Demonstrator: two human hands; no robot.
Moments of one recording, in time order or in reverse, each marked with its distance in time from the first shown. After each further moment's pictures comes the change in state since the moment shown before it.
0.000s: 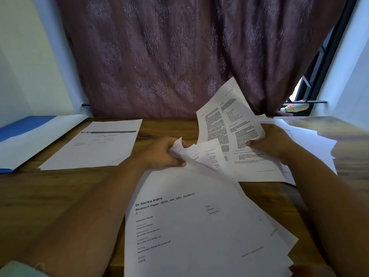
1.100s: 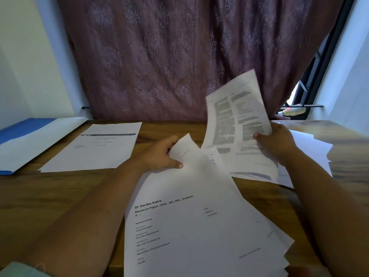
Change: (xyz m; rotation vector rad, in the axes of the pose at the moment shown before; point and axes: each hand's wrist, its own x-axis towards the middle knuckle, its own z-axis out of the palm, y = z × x) left_hand -0.011 0.014 -0.003 -0.033 0.009 0.017; right_hand 0.010 0.010 -0.004 0.212 0.208 0.070
